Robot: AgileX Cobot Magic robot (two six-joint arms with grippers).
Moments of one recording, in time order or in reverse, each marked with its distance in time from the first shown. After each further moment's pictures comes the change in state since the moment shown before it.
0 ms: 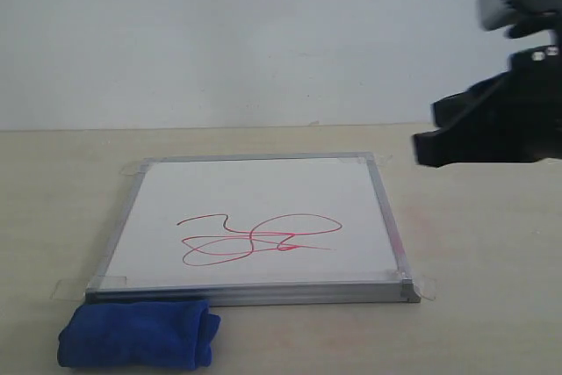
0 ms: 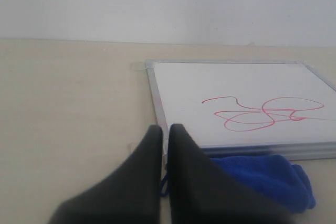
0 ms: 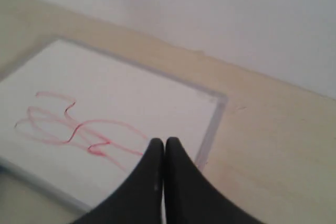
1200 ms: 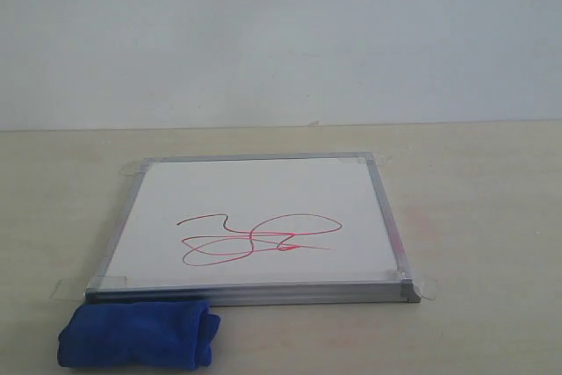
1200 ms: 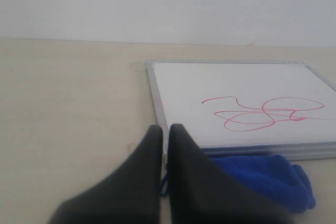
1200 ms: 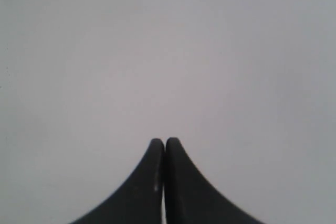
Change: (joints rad) left arm 0.000 0.000 0.000 0.000 0.000 0.000; right arm -0.474 -0.979 0.426 0.091 -0.247 -0.035
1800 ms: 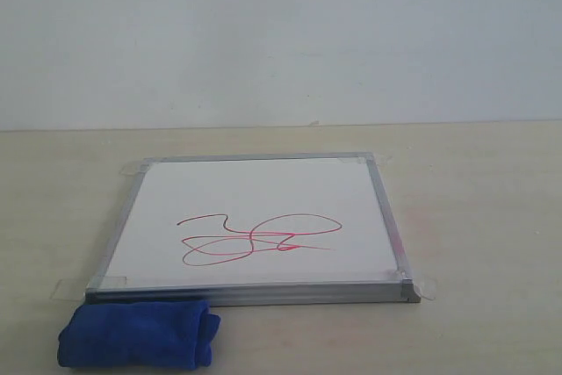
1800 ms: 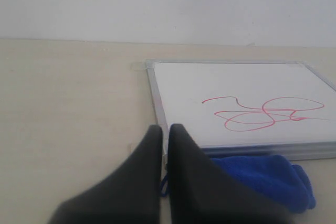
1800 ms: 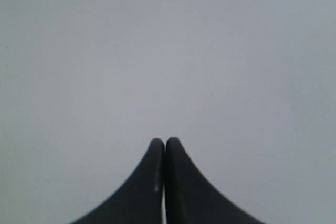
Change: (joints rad) left arm 0.000 0.000 0.000 0.000 0.000 0.000; right arm 0.000 -0.165 0.241 -0.018 -0.137 0.024
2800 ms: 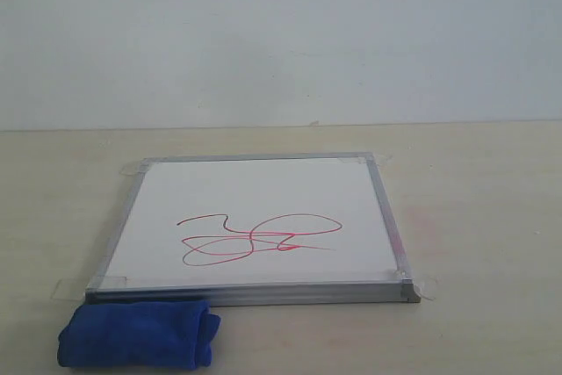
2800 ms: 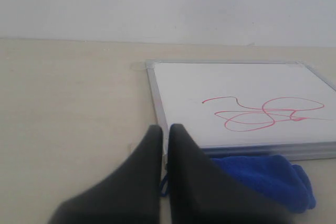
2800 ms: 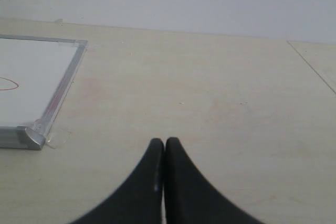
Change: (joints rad) left arm 0.000 0.000 0.000 0.000 0.000 0.000; right arm 0.000 0.001 0.098 -0.106 0.551 0.054
